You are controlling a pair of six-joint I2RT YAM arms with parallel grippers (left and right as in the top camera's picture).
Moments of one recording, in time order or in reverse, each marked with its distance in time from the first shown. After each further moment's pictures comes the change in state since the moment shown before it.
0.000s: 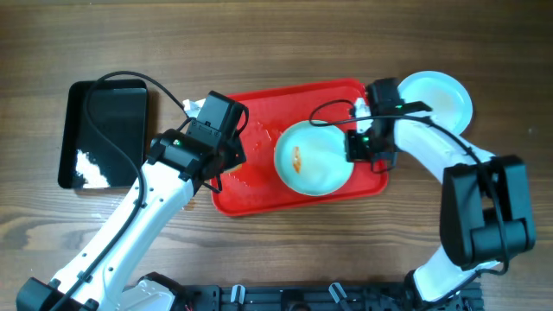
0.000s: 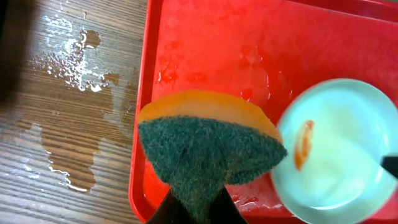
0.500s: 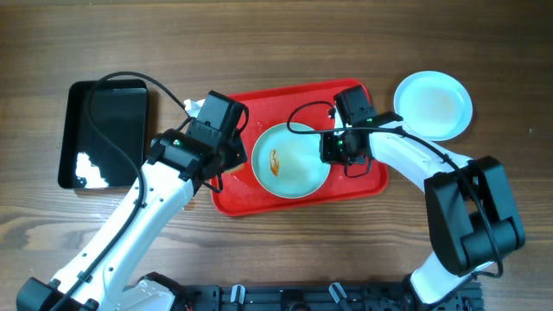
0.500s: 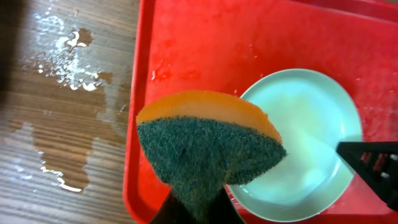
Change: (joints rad) left arm 0.000 0.000 0.000 0.016 0.020 0.000; right arm 0.145 -0.002 -0.042 0.165 0.010 0.277
